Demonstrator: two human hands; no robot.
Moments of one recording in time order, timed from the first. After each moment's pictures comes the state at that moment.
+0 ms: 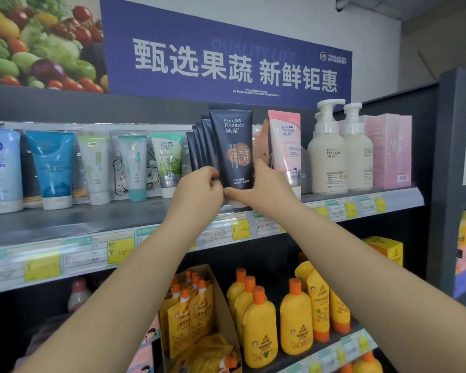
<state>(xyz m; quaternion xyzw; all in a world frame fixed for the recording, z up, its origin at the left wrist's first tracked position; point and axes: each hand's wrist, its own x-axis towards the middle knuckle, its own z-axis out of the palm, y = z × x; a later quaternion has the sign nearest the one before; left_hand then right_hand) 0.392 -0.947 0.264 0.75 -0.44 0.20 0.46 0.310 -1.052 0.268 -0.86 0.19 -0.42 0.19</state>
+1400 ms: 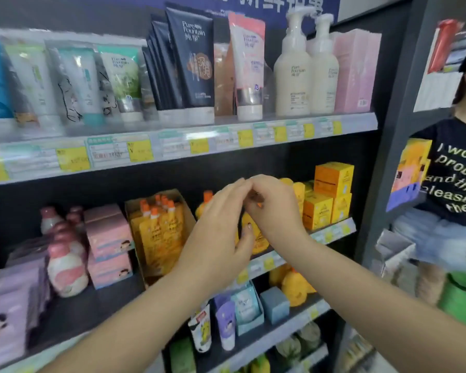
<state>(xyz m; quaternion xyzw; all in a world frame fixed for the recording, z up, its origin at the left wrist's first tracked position) 0.287 -0.914 0.118 0.64 -0.64 0.16 0.39 0.222 -1.025 0.131 -0.84 0.15 -0.50 0.14</state>
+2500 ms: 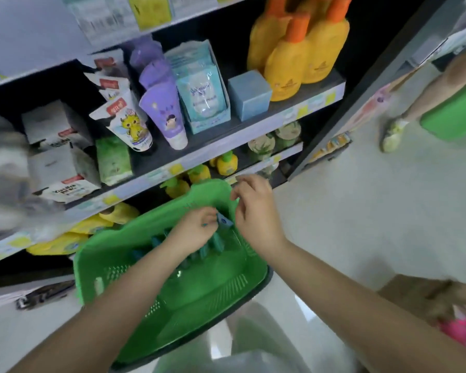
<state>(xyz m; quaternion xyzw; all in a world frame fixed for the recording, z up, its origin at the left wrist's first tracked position) 0.244 -0.925 -0.298 0.80 -0.30 -0.46 0.25 0.133 -1.020 -0.267 -0.87 0.32 -0.22 0.31</state>
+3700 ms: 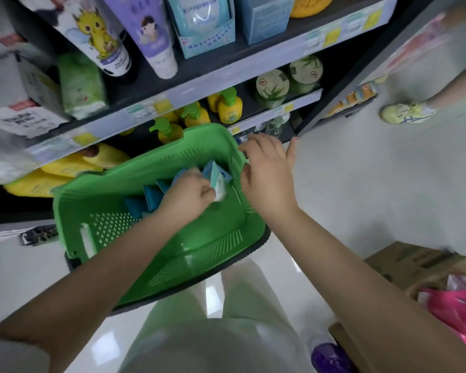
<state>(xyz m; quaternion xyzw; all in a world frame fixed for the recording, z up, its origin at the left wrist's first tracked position) 0.224 -0.911 -0.332 0.83 -0.40 -0.38 0.13 0.109 -1.022 -0.302 -0.91 0.35 -0.11 0.22</state>
